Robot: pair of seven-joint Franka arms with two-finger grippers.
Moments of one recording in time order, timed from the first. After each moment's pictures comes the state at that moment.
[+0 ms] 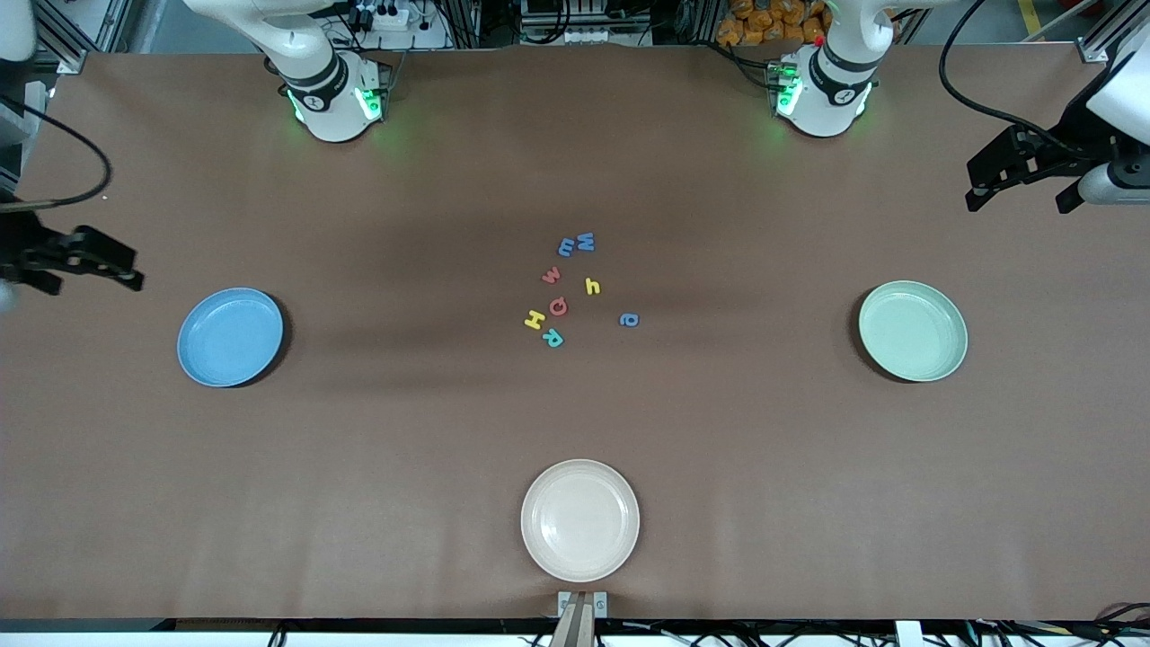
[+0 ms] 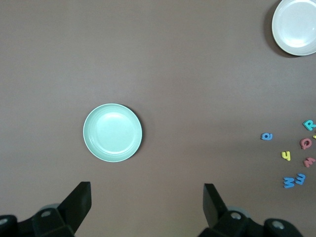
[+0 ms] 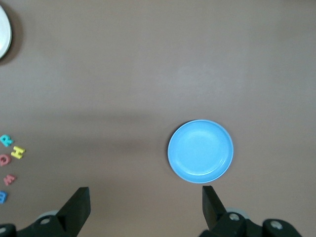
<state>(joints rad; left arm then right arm) -0.04 -0.03 -0.10 -1.47 0.01 1.50 -0.10 0.12 0.14 -0.12 -1.43 0.03 1.56 -0.05</state>
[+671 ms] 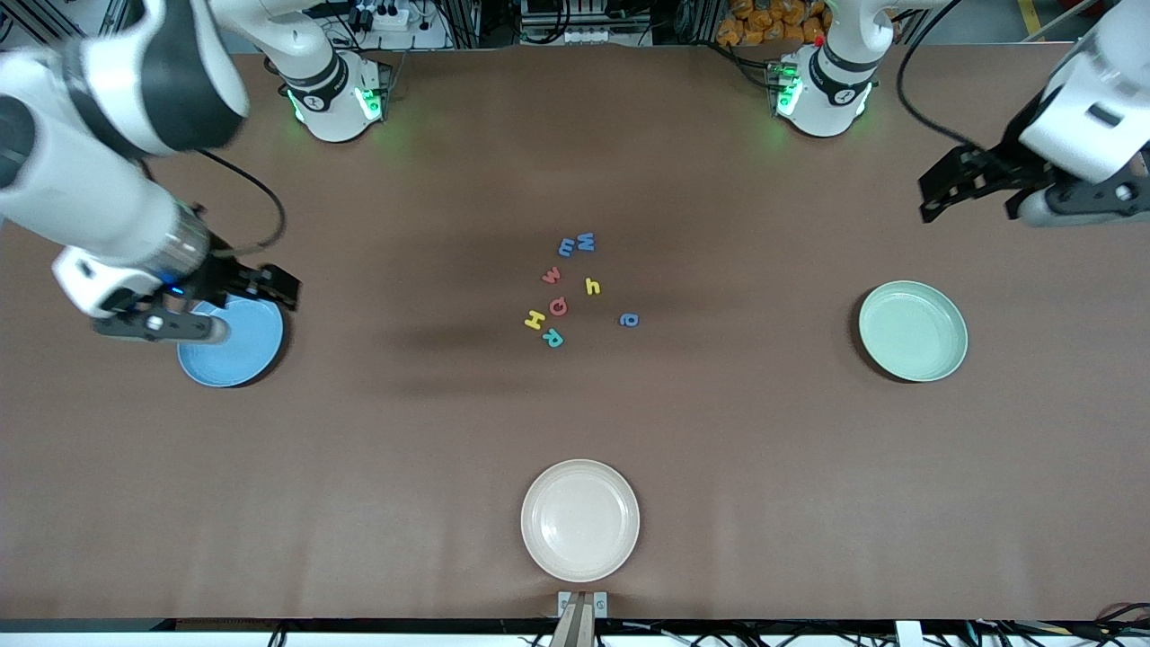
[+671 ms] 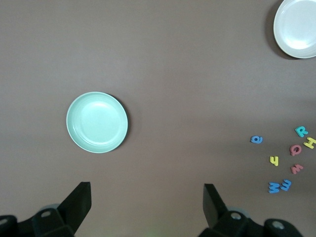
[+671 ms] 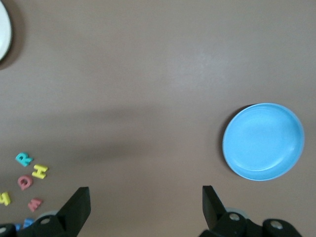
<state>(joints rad) -0.06 0.02 -0.16 -1.48 0.01 1.51 -0.27 0.32 0.15 -0.11 -1.73 0.02 1.85 0.31</state>
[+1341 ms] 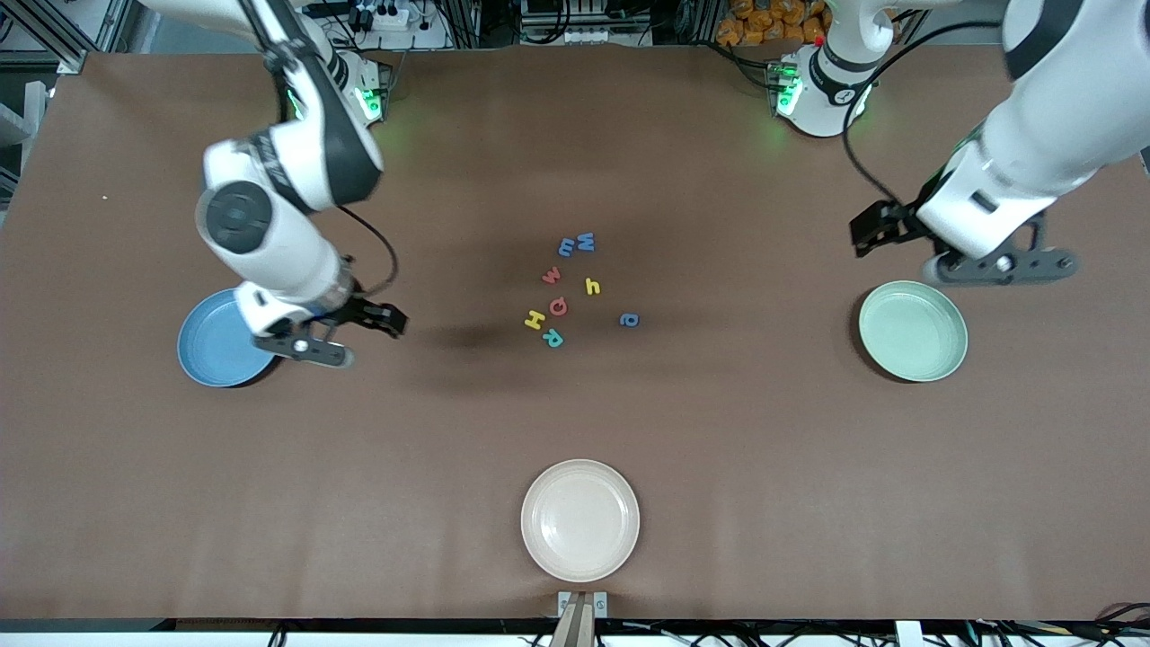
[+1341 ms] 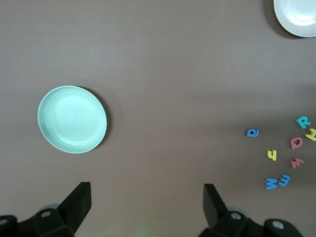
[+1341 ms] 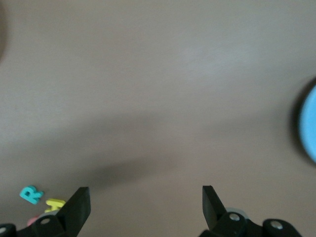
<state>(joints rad) -0.08 0.14 -0.22 -1.49 0.01 1.56 -0.30 0.50 0.30 -0.11 -1.86 0.03 2.15 0.65</state>
